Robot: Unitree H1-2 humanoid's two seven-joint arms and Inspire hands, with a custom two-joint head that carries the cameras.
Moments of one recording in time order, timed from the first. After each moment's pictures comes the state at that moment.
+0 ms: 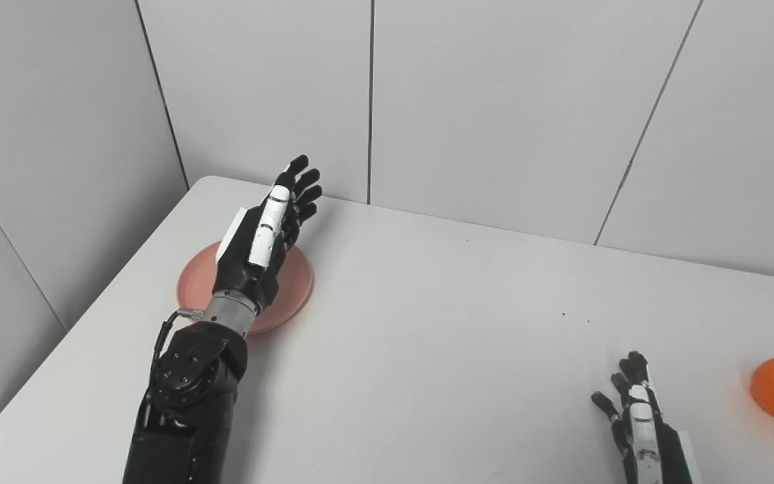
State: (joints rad) left arm -0.30 0.15 0.21 -0.30 -0.19 0.36 -0.06; right arm 0.07 0.03 0.04 -0.19 0.04 0.06 0.02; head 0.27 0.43
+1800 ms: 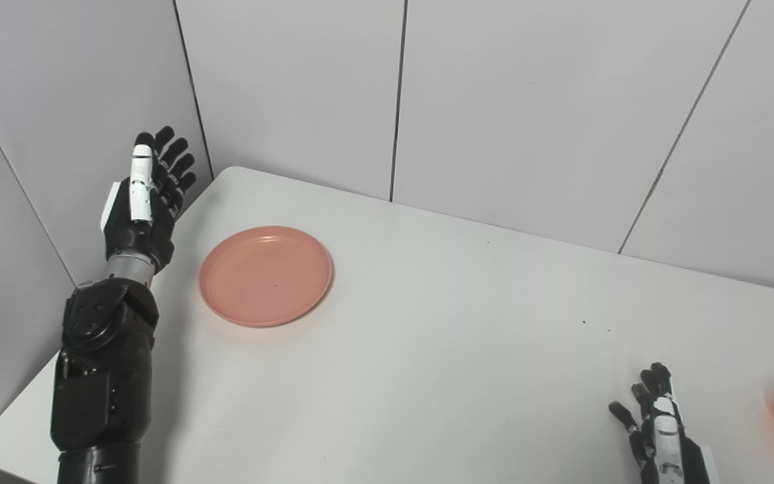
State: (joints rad) left arm -0.35 0.32 0.51 -0.05 -0.37 0.32 0.00; right arm 0.07 0.01 0.03 -0.19 0.07 0.05 0.03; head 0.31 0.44
